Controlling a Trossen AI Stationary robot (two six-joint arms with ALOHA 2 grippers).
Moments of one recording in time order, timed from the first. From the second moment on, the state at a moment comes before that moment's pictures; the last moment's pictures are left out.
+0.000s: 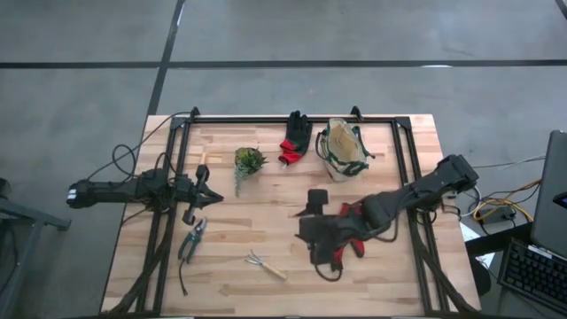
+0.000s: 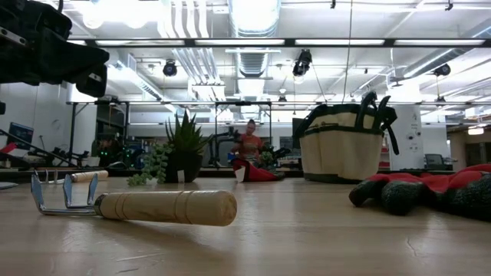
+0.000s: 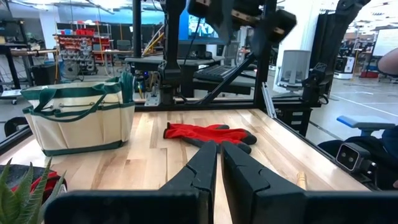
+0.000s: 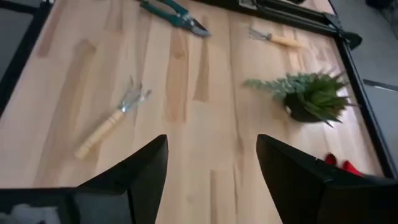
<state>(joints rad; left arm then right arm) 0.00 0.07 0.01 0.04 0.16 -0.03 0.44 1.71 1.59 -0.73 0.46 0.17</state>
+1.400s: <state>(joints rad) 0.00 0.07 0.01 0.04 0.16 -0.03 0.29 2.27 1.80 -0.29 -0.06 -0.34</state>
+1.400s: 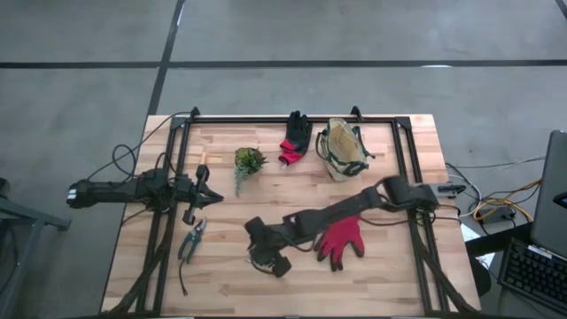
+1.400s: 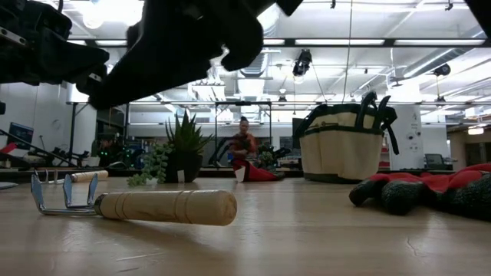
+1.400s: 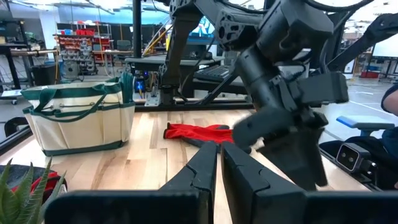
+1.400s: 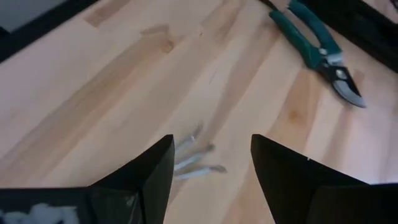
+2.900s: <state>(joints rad) 0.00 0.07 0.01 0.04 0.16 -0.03 0.37 1.94 1.45 -1.07 0.03 0.05</state>
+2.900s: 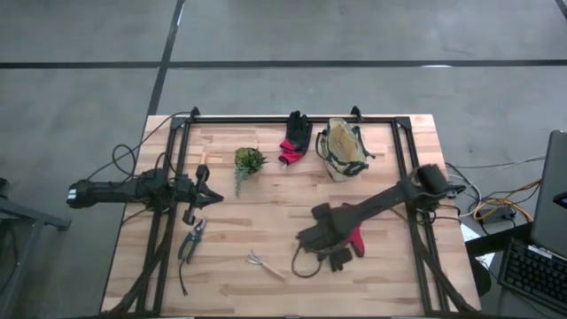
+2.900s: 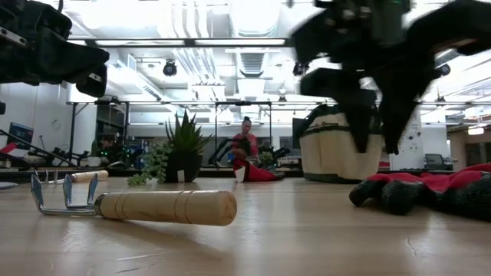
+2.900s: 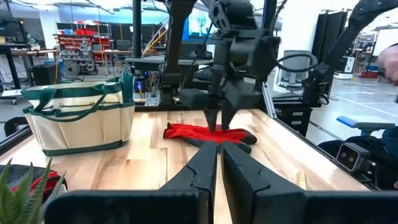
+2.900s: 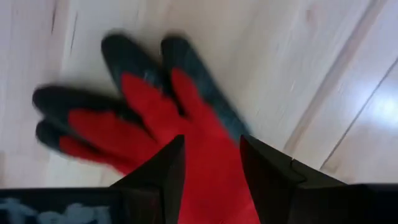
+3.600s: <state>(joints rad) 0.00 0.07 0.01 0.04 0.16 -0.03 0.37 1.77 1.01 -0.70 0.11 0.18</state>
